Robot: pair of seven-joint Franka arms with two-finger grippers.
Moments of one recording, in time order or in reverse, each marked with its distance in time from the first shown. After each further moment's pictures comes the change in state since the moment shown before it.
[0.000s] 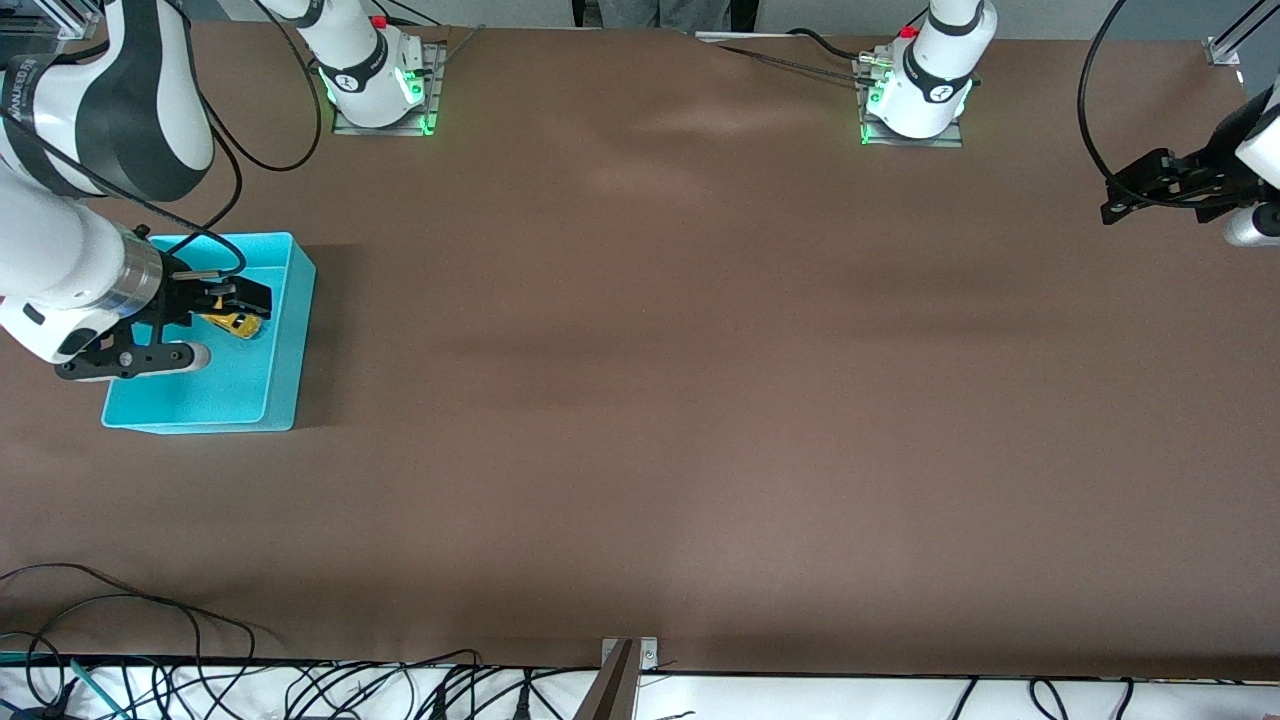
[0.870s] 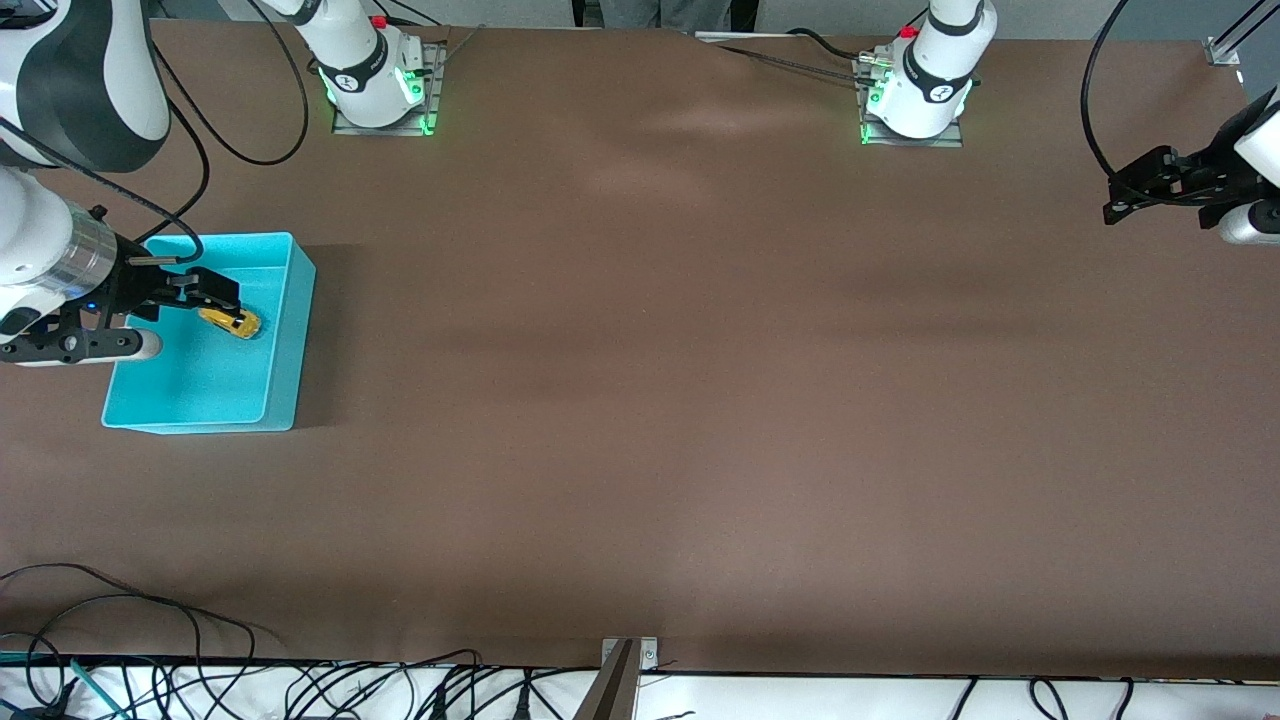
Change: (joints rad) left arm 0.000 0.001 0.000 0.000 0.000 0.005 0.032; right arm -0.136 -0.063 0.116 -0.033 -0.019 0.040 0.046
